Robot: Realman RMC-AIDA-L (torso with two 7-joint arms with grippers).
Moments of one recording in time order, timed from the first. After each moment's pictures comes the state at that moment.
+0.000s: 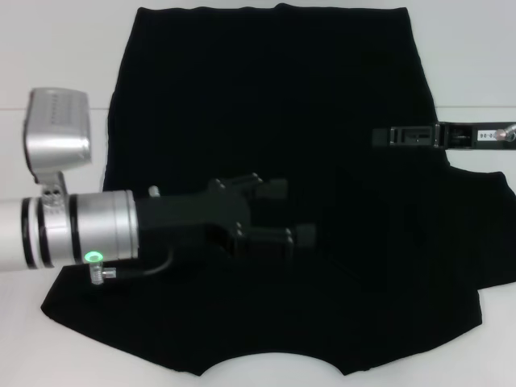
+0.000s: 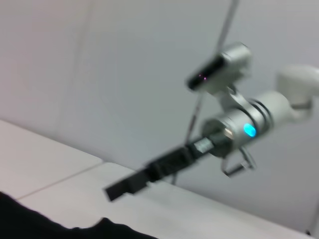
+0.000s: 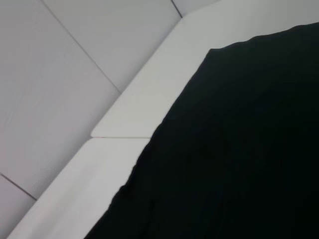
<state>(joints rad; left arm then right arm) -0.66 -2.15 0.65 0.58 1.96 1.59 -1.37 0.72 1.99 -0.70 -0.71 -2.11 -1.34 2.16</state>
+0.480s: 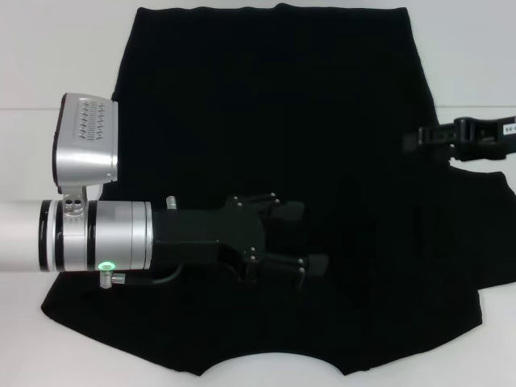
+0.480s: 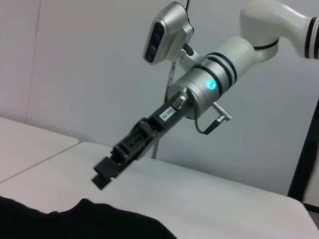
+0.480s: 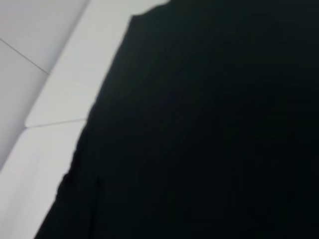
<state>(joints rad) -0.67 -2.15 0.76 0.58 1.97 1.57 -1.32 0.77 1.93 -0.71 -0.74 -2.31 -1.36 2.49</state>
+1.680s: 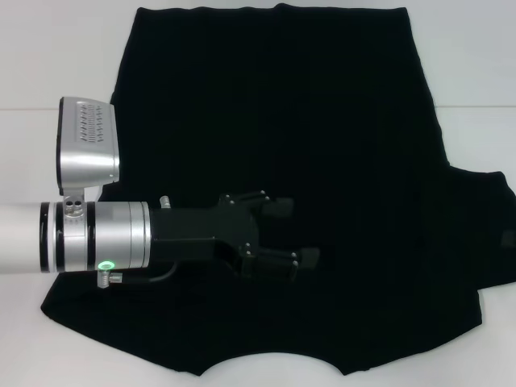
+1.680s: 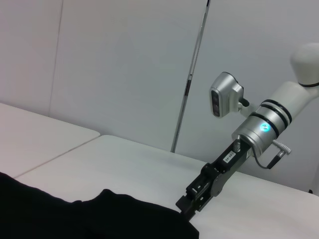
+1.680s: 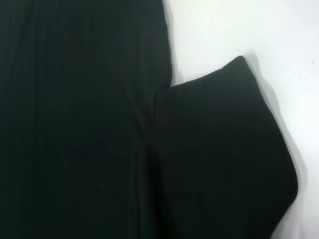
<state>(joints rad) -0.66 -2.15 0.75 0.58 1.97 1.52 -1.32 0.53 1.88 -0.63 -0.66 -2.37 -1.32 2.59</state>
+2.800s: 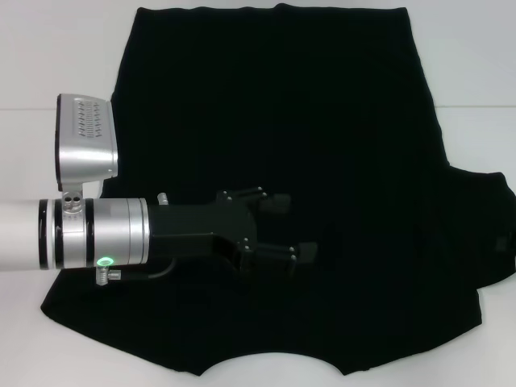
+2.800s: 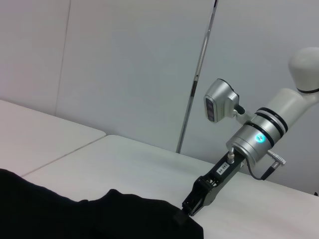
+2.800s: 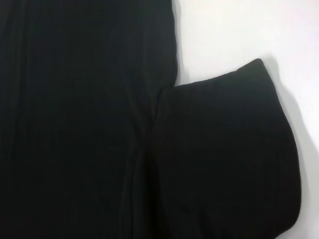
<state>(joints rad) -0.66 -2.15 0.75 0.58 1.97 1.51 -1.33 0.59 1.91 -0.65 -0.59 -2.43 -1.20 2.54</state>
